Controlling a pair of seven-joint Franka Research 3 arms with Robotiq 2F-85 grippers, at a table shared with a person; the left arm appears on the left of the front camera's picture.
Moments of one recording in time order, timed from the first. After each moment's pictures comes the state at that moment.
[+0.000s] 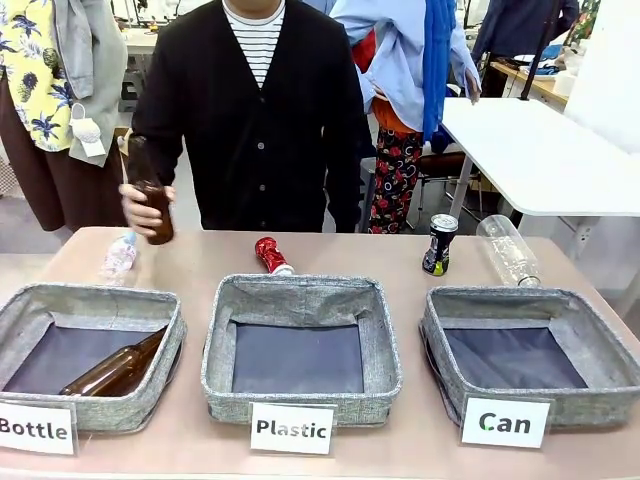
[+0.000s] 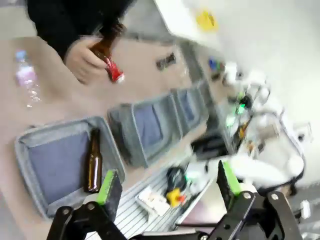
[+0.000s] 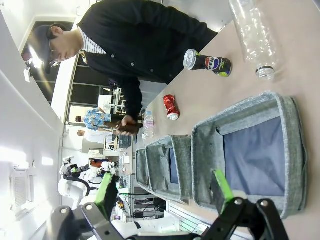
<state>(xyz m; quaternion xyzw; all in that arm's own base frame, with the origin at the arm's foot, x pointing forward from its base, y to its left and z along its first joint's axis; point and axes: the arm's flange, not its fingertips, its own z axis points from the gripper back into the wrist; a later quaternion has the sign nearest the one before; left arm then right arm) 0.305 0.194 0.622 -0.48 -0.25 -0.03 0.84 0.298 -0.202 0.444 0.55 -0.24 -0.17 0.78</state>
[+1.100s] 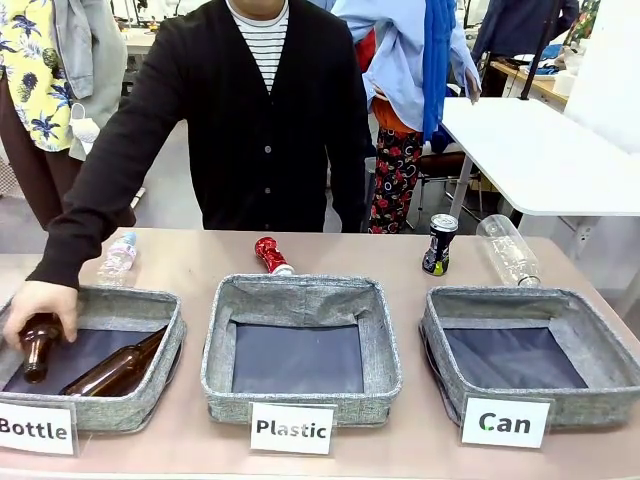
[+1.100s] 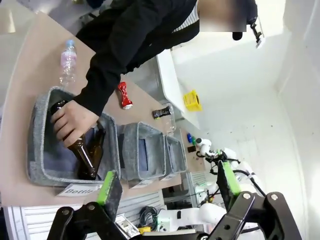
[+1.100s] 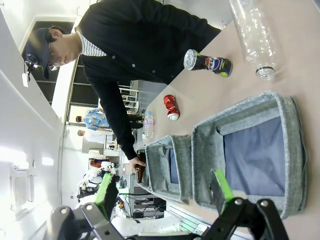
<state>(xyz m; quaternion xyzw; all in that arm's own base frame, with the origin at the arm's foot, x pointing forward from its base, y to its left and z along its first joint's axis) 0.154 0.264 0.528 -0.54 -0.33 0.15 0.76 0.298 -0.202 0.445 0.55 -0.24 -0.17 0.78</state>
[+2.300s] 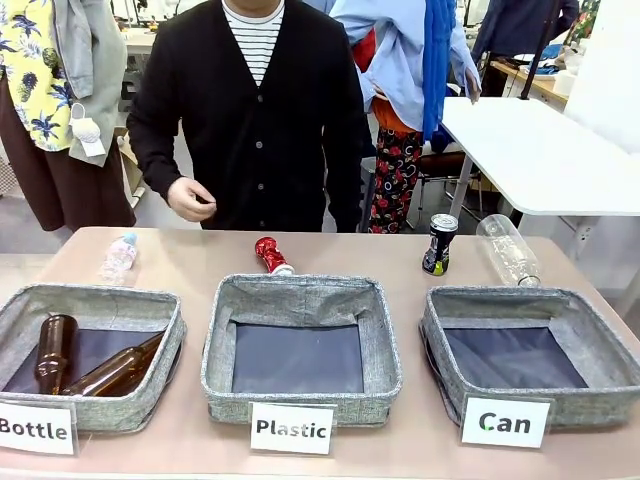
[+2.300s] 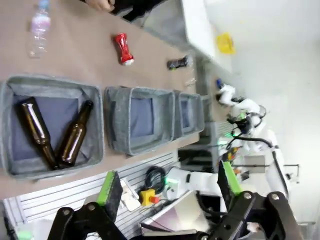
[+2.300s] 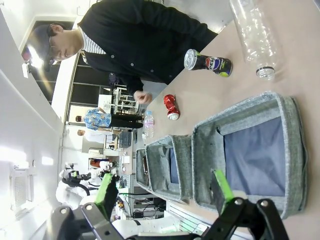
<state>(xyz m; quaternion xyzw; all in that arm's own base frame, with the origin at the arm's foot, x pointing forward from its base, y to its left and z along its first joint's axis) 0.288 0.109 0.624 -0.45 -0.17 0.07 0.87 0.298 -0.202 0.445 0.55 -0.24 -0.17 0.78</state>
